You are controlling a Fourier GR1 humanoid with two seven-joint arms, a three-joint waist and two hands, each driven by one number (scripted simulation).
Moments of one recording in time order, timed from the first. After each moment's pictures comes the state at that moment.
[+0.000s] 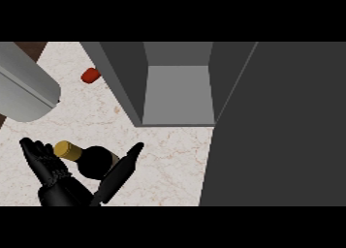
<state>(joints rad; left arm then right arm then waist) 0.06 0.08 -0.55 -1.93 -1.11 1.25 0.93 -0.58 -0.24 0.02 -2.49 -0.08 -0.14 1.01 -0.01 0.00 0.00</state>
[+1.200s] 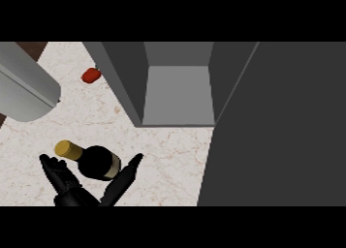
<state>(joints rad) 0.12 0.14 -0.60 -1.76 -0.75 1.48 0.70 -0.60 -0.22 0.05 -2.48 -0.07 -0.16 1.01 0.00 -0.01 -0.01</state>
